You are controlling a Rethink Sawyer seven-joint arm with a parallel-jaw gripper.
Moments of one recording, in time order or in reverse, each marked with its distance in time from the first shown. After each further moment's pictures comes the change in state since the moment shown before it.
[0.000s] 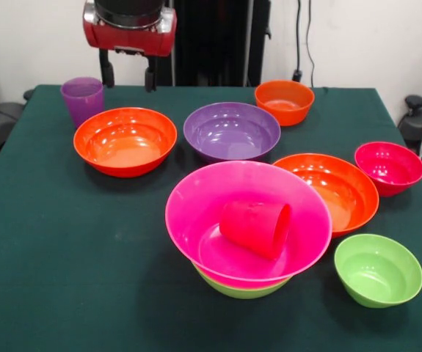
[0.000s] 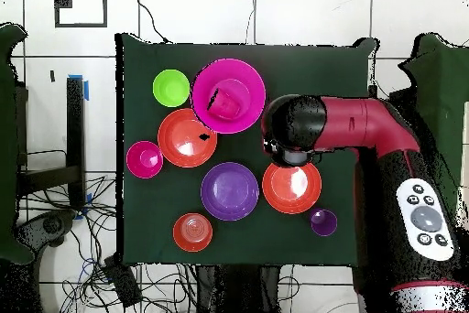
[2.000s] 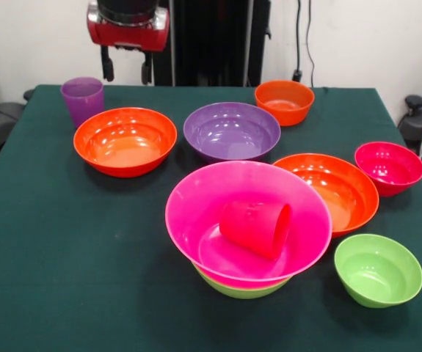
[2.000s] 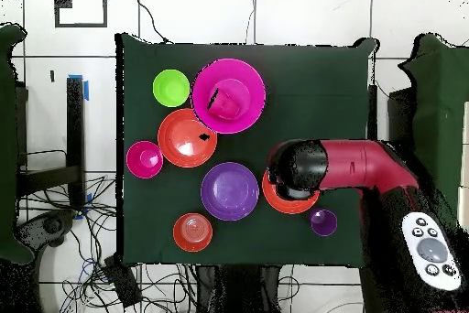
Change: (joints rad) arm -0.074 -0.048 0.002 0.216 -0.057 -0.175 0.000
